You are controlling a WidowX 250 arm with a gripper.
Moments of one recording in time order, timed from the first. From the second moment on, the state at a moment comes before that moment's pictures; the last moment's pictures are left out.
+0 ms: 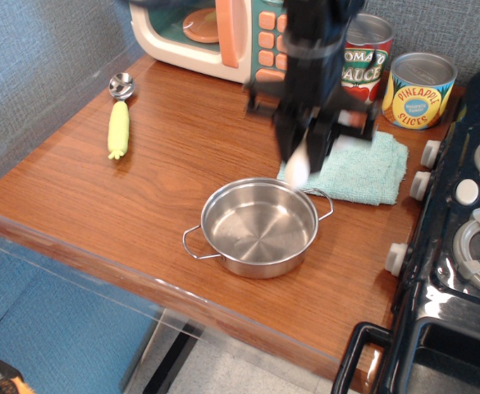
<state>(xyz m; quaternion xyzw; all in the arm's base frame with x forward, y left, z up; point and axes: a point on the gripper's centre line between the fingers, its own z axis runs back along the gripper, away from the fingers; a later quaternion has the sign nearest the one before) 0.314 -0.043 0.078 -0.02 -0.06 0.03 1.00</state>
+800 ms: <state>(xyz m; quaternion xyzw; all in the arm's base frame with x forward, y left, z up) 0.270 -0.039 0.068 -0.02 -0.06 0.03 1.00</state>
